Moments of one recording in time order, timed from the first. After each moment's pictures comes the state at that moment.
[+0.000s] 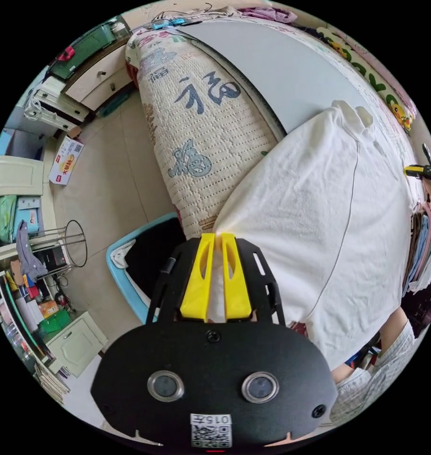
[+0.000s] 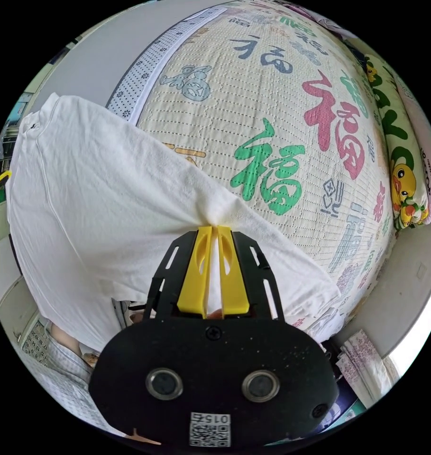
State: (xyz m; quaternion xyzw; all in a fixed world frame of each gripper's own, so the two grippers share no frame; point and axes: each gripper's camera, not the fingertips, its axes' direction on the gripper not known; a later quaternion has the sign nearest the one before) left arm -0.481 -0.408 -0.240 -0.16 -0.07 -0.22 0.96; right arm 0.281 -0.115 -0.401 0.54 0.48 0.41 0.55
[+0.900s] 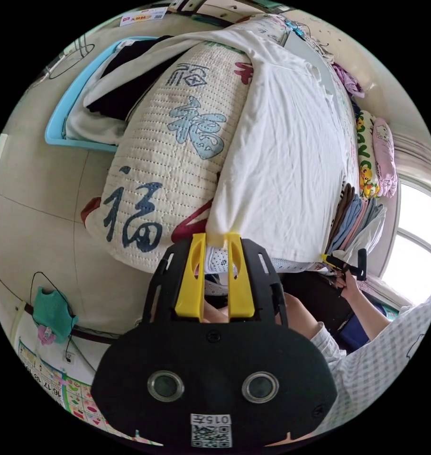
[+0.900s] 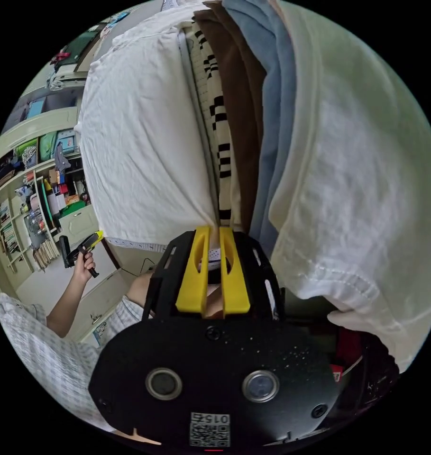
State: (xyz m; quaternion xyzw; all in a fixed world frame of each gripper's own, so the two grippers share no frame) left arm -0.169 -0.063 -0.249 -0.09 0.18 -0.50 0.84; right arm 0.470 -0.170 -0.032 0.66 0.18 0.29 0.67
